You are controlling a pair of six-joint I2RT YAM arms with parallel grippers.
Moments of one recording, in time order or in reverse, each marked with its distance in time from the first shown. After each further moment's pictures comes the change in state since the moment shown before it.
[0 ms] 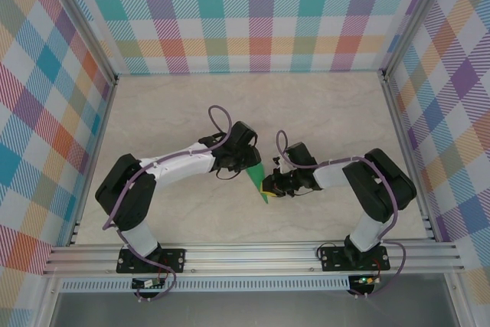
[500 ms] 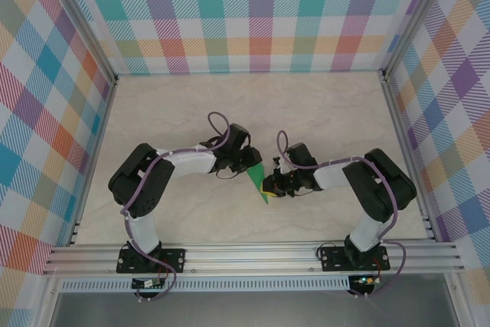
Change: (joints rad) left arm 0.079 0.139 -0.101 0.317 0.198 -0.026; right arm -0.003 0.000 -0.006 0.013 -0.004 0.002
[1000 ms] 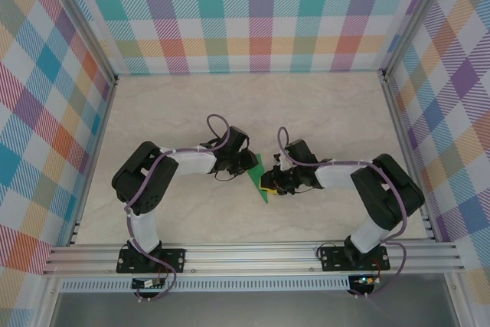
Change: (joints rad) left arm 0.010 0.029 -0.013 -0.002 -0.010 0.006; right arm 0.018 -0.108 0.042 -0.137 0.081 0.026
